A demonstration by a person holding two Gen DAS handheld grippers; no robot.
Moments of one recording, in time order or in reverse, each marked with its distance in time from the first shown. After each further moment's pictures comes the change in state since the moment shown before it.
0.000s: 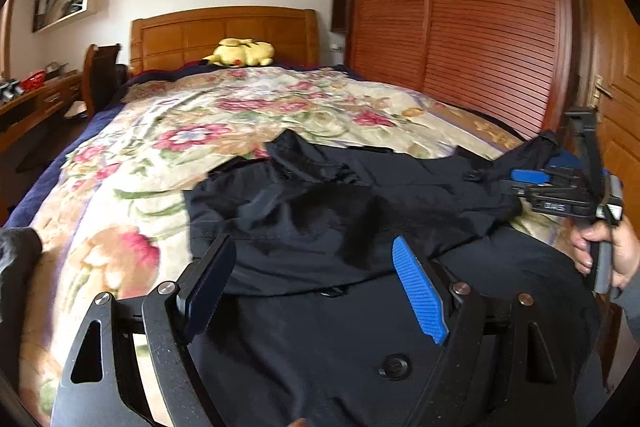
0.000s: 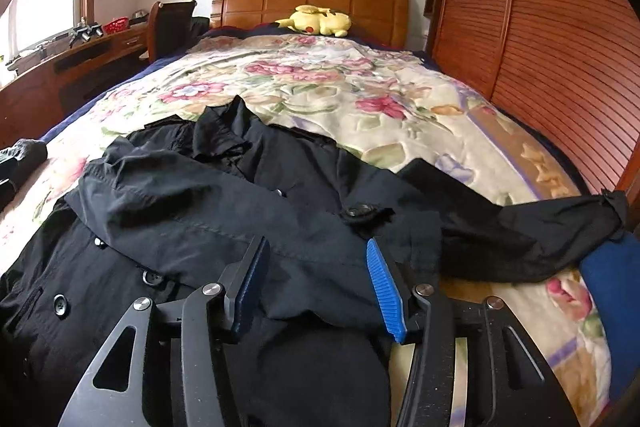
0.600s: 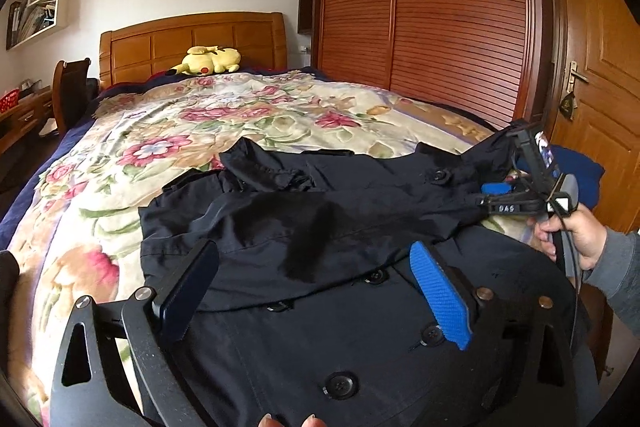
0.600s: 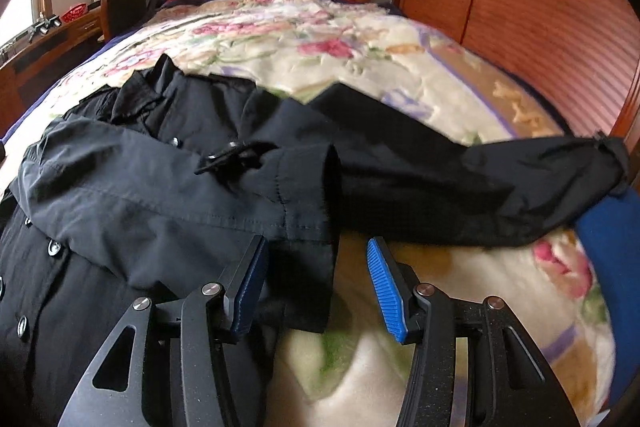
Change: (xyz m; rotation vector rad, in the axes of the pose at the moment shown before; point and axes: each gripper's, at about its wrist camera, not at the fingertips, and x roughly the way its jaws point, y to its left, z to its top) left arm 0.007 -0.040 0.009 0.050 -0.011 -0.074; right arm 0.057 -0.071 -0.009 0.086 0.158 -0.040
